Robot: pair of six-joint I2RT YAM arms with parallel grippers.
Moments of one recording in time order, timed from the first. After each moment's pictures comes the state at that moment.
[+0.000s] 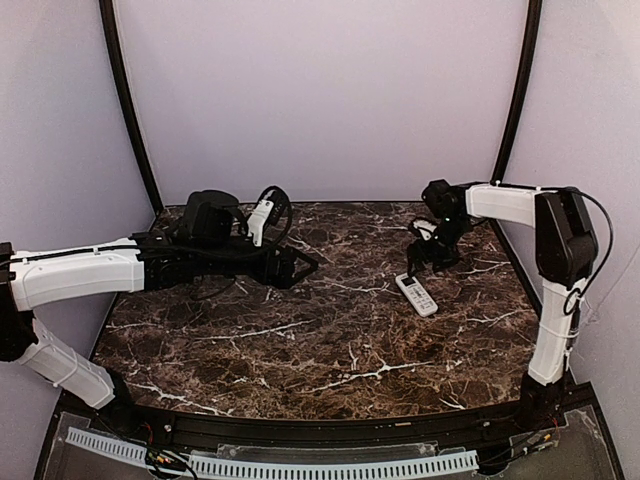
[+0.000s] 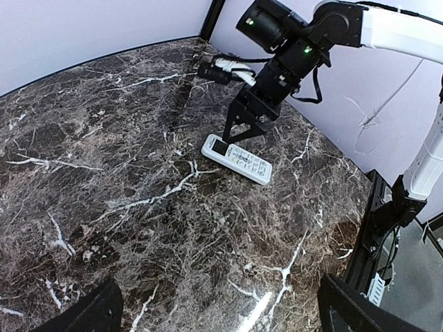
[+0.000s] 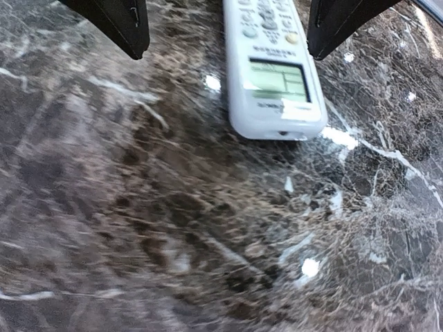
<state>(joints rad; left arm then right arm) -0.84 1.37 1.01 -0.11 0.17 -0.32 0.35 2.00 1.52 -0.91 -0.17 0.03</state>
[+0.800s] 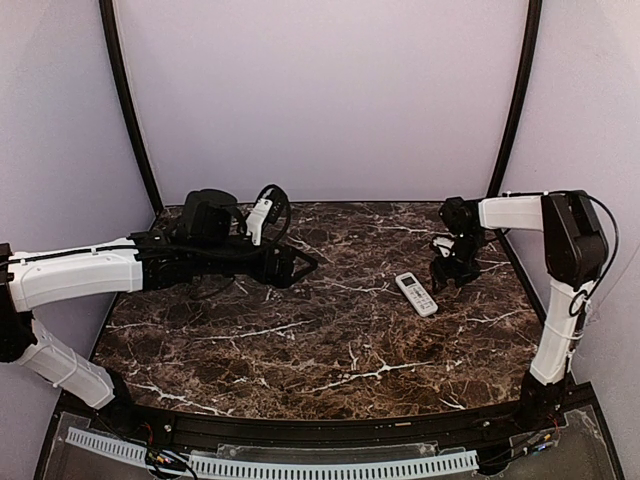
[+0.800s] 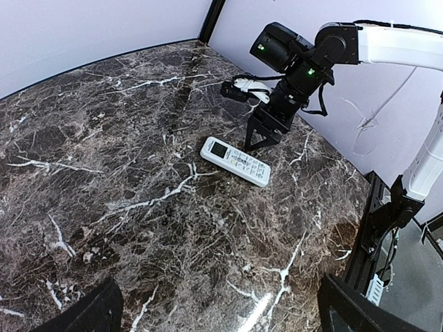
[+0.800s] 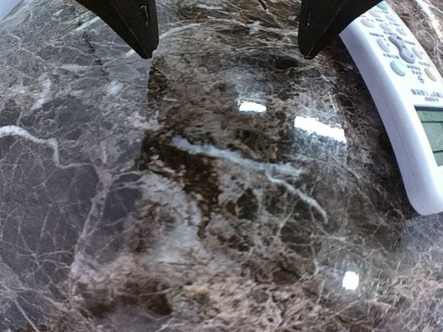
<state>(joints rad) -0.84 1.36 1.01 -0.11 0.17 -0.32 0.26 1.94 1.34 -0.88 -0.04 -0.01</state>
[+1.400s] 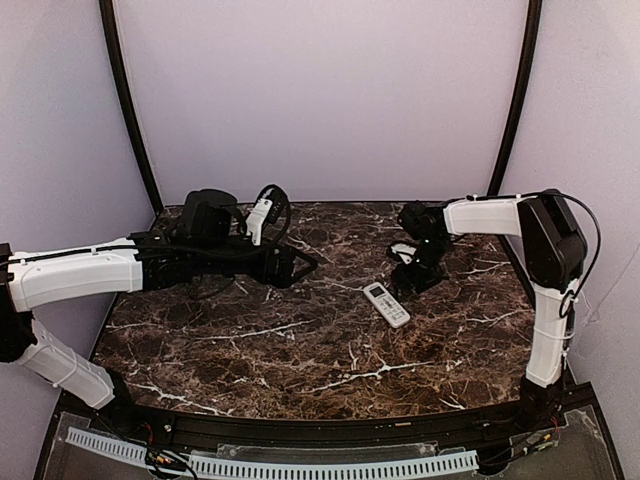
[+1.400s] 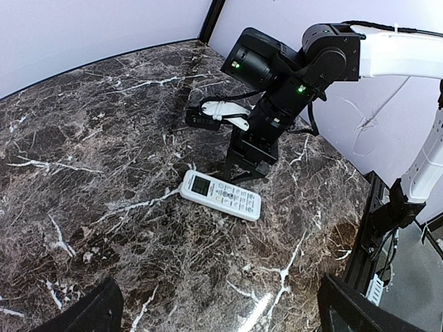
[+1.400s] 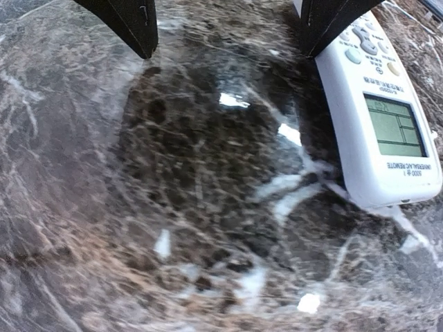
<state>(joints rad) -0.84 1.36 1.01 -0.11 0.17 -0.32 0.47 2.00 1.42 -0.87 -0.13 -0.01</state>
